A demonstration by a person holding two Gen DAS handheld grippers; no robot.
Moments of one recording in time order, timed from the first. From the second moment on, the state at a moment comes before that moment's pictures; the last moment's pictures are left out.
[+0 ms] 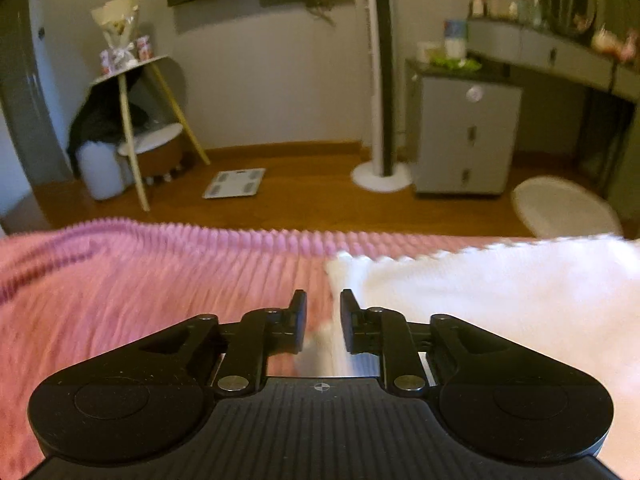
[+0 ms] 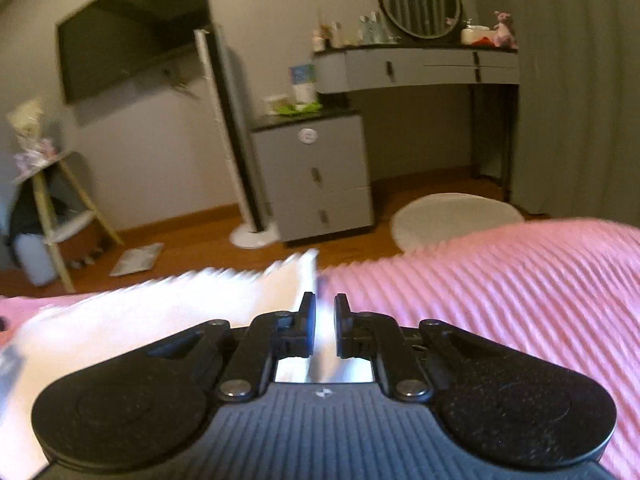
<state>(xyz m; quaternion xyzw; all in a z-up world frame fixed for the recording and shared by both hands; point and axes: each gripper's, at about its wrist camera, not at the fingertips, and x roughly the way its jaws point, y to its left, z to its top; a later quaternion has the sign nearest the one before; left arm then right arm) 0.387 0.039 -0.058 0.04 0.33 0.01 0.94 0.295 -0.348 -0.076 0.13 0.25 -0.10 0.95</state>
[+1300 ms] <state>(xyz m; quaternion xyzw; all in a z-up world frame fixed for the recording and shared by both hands) 0.306 0.096 -0.071 -0.10 0.40 -0.02 0.91 0.206 -0.309 -0.091 0.17 0.27 -0.12 0.94</state>
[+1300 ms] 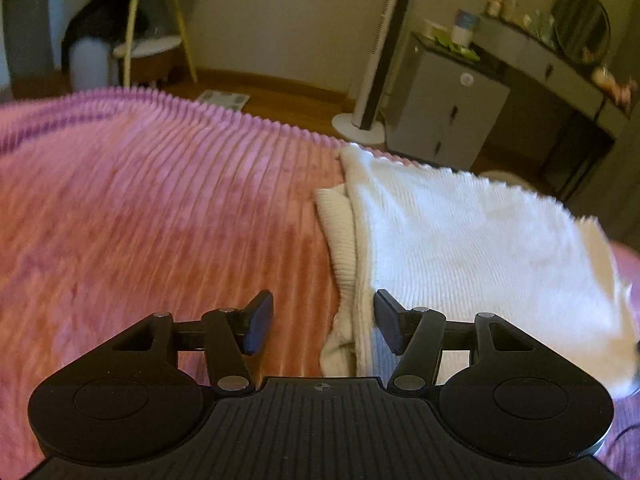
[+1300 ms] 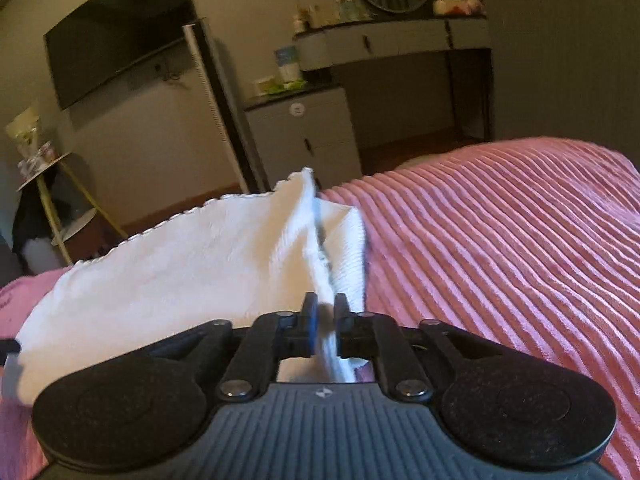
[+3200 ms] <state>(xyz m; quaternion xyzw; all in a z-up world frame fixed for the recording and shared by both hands) 0.374 0.102 -0.078 -0.28 0.48 -0.13 0.82 0.297 -0.182 -0.113 0.06 0.33 0.00 0.94</state>
